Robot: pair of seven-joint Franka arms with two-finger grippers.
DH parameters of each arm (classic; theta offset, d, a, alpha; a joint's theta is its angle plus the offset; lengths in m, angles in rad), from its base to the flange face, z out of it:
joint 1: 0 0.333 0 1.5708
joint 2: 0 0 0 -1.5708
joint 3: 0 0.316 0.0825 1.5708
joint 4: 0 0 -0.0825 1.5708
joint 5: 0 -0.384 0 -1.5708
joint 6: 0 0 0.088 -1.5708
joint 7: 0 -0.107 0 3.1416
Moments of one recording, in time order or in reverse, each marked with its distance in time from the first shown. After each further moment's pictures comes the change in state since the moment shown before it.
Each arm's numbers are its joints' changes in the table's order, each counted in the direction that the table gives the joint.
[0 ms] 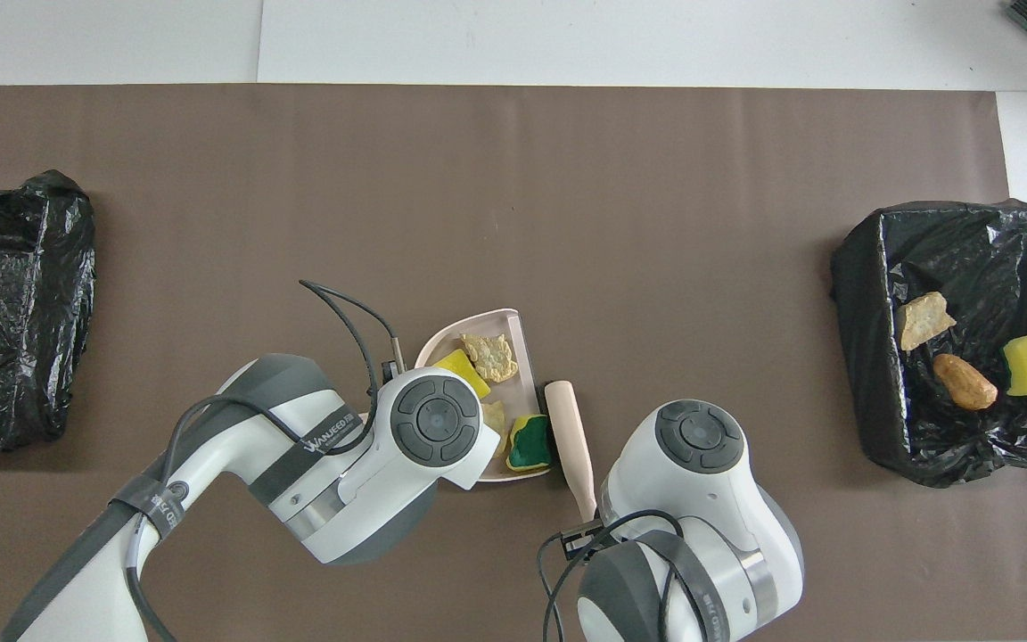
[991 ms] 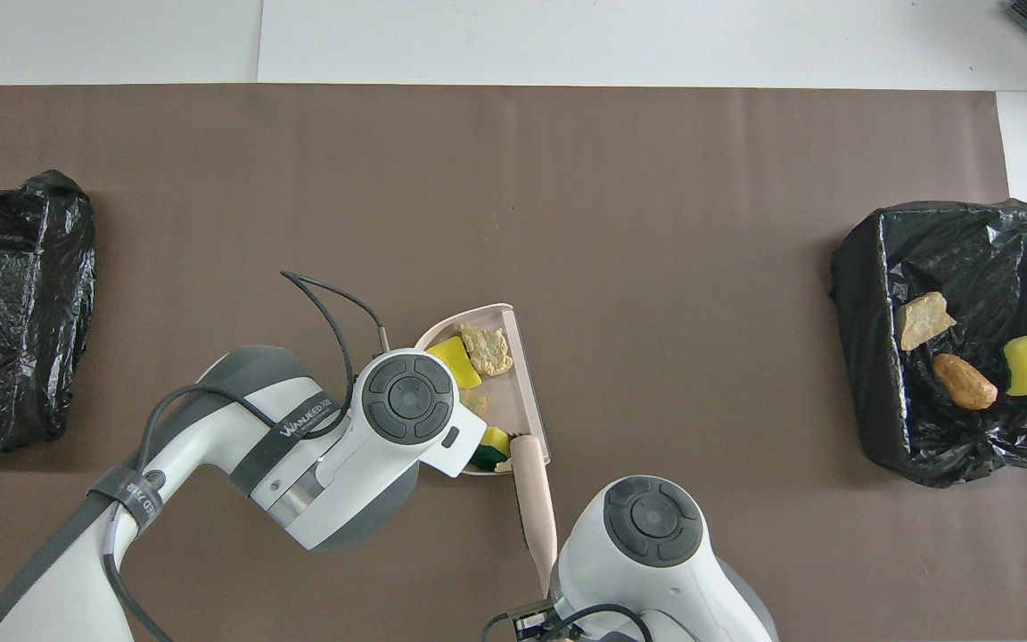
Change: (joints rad) left arm 0.033 -0.001 0.004 0.004 0.046 0.014 -0.056; right arm 0.155 0.137 0.003 0.015 -0.132 -0.129 -0.191
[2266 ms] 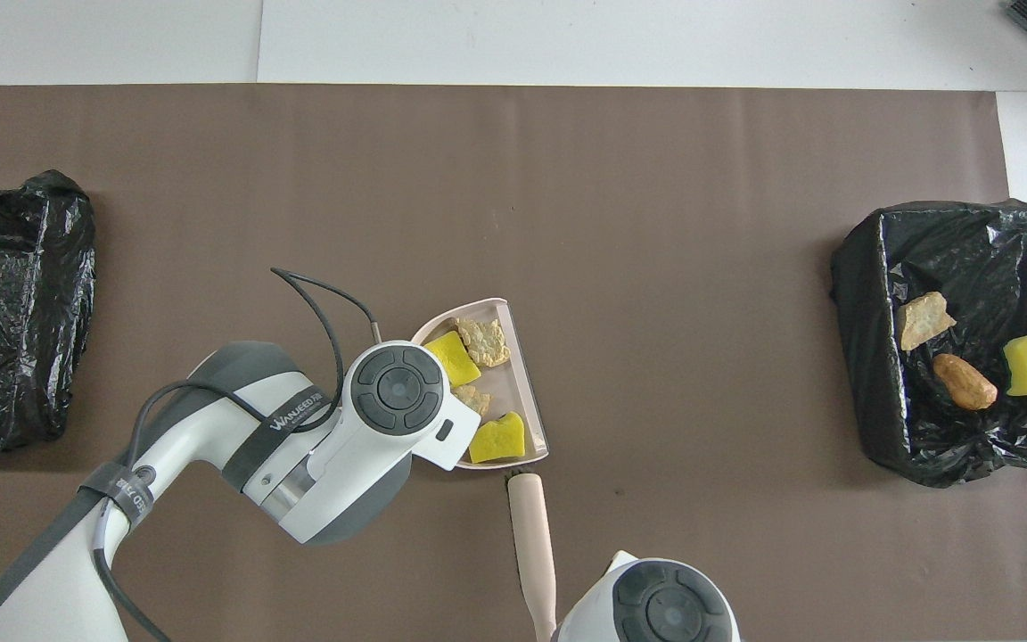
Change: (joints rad) left arm 0.001 0.000 0.025 0.006 0.022 0.001 -0.020; right arm 0.050 0.136 -0.003 0.012 -0.025 -0.102 -0.119
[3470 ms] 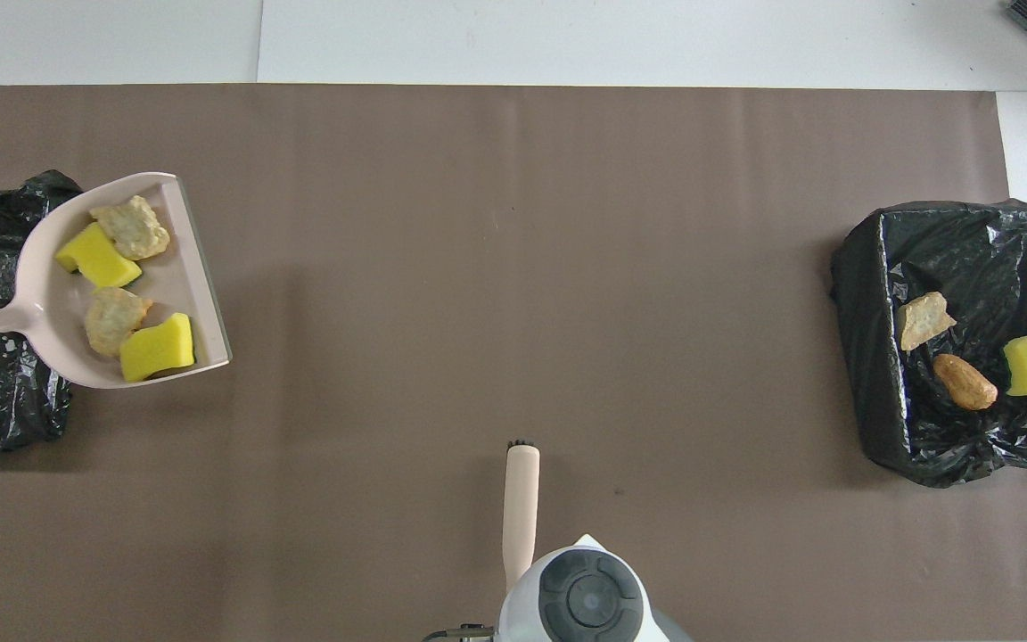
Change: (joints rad) left arm 0.018 0.253 0.824 0.112 0.260 -0.020 -0.880; right arm 0.101 -0.214 0.027 0.024 0.041 0.280 -0.248
